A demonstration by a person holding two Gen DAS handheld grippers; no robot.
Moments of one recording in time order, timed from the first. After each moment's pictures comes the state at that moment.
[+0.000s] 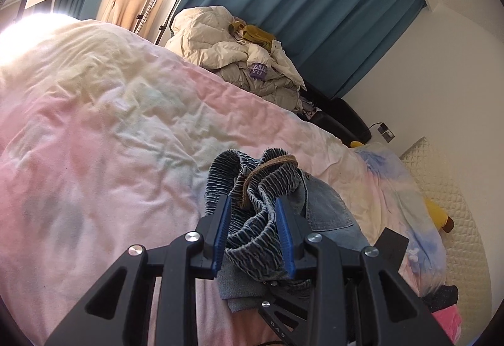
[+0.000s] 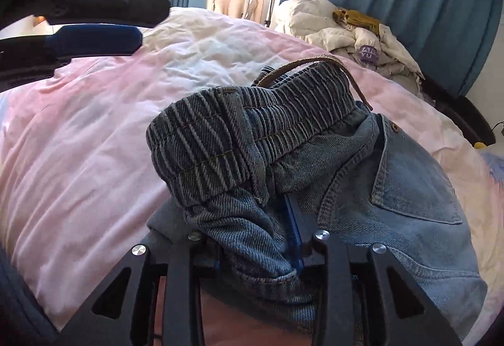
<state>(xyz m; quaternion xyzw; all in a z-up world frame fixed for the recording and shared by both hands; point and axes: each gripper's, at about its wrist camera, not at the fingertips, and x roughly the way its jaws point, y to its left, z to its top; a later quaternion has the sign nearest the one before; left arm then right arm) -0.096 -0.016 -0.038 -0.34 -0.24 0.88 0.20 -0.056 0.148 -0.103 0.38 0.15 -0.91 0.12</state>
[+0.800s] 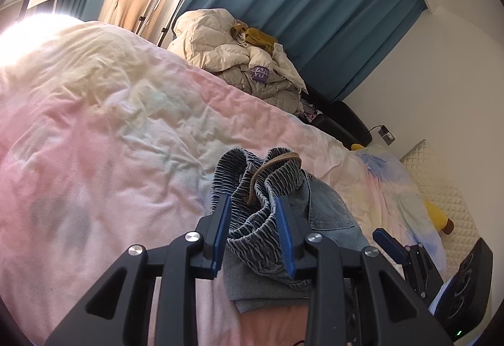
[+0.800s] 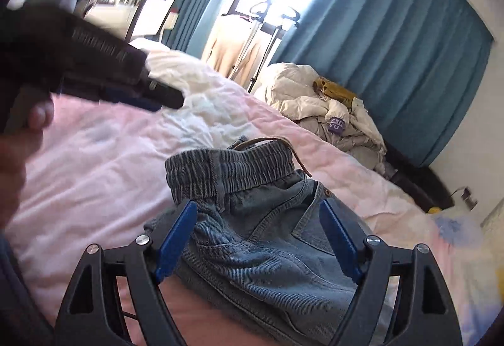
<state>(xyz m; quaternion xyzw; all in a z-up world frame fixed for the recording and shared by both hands) -0.096 -0.022 -0.041 -0.35 -0.24 0.88 0.22 -0.020 0.177 -0.026 0.25 0.20 -0.94 0.11</state>
